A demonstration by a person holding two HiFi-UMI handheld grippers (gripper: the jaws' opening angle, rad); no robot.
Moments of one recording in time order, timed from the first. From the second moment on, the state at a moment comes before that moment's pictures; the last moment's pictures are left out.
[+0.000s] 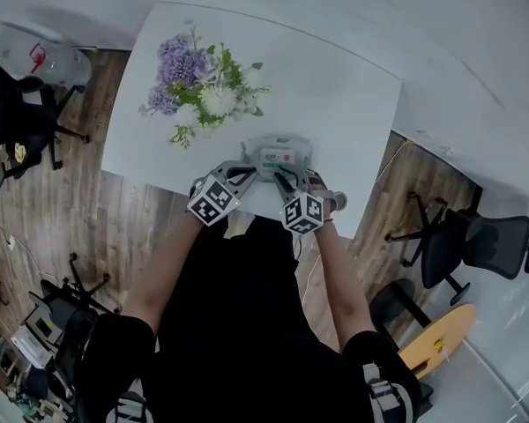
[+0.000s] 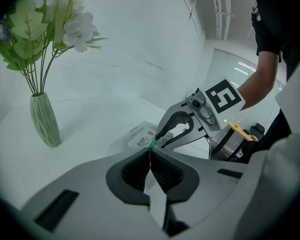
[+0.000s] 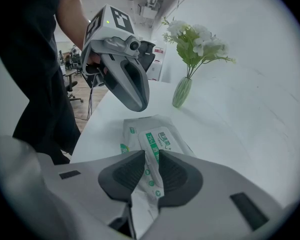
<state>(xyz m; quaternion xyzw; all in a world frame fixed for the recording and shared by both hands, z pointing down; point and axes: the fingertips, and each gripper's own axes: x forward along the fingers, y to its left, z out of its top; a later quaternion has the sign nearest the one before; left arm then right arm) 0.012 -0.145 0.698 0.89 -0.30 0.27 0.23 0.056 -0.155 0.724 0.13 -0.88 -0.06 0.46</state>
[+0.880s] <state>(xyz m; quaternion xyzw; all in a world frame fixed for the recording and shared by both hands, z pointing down) 0.018 -0.150 0.739 0.88 -0.30 0.27 0.26 0.050 -0.158 0.730 0.08 -0.86 -0.16 0.48</state>
